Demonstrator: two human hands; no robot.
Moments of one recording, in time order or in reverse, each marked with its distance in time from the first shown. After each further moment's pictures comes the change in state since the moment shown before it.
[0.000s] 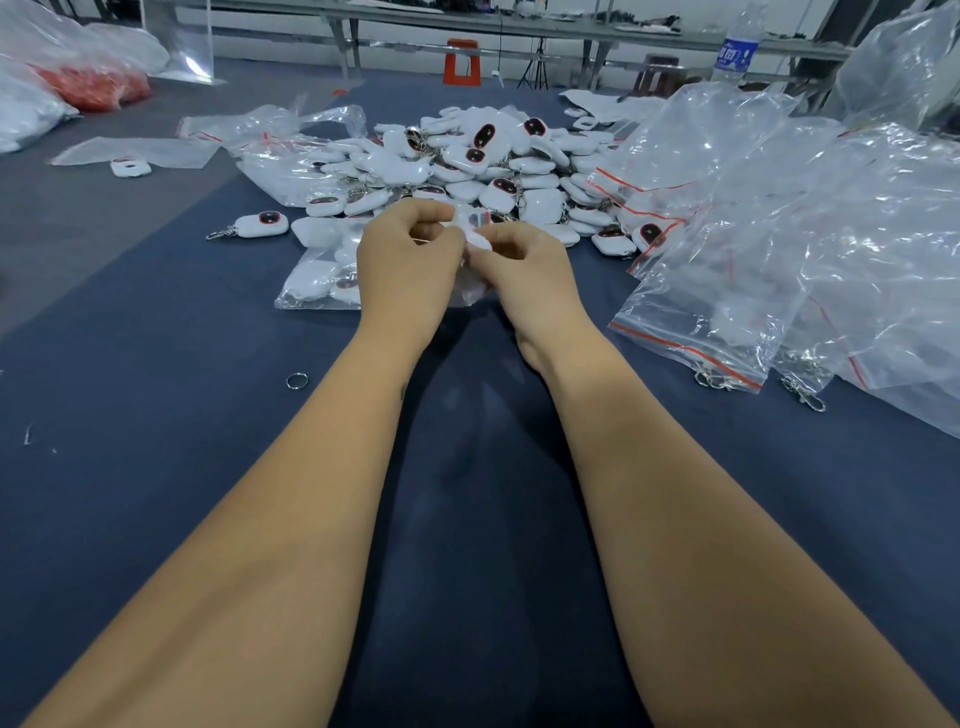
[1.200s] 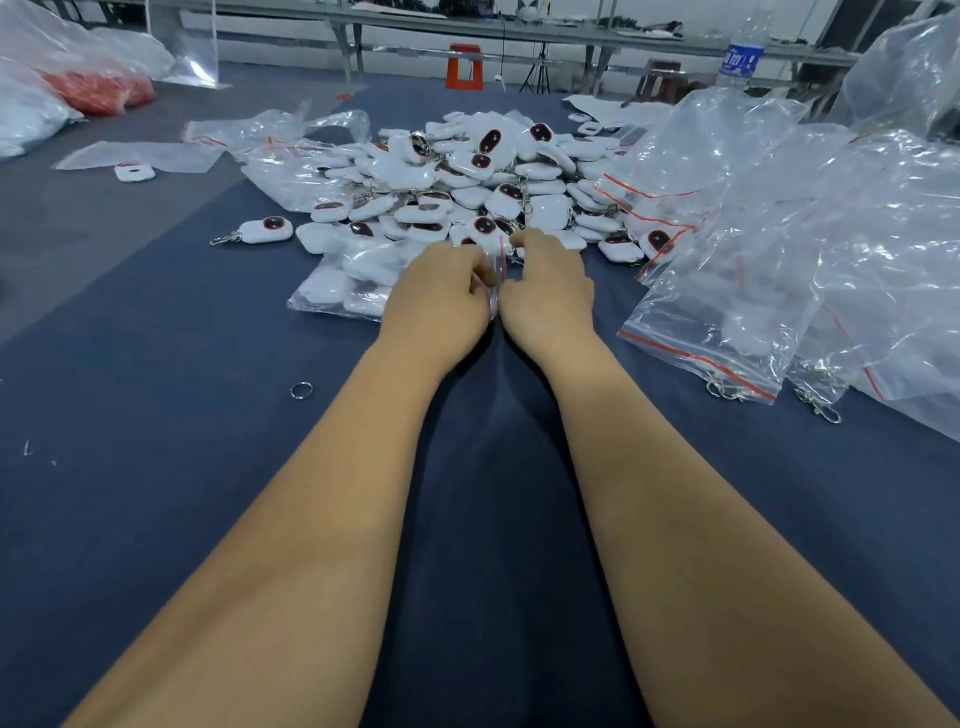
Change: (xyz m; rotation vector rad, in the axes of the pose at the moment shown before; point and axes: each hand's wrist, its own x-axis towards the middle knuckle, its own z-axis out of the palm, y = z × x) left_hand 0.000 -0.013 0.005 0.647 -0.324 0.273; right_hand 0.021 0.014 -0.010 -0.883 0.098 -0.190
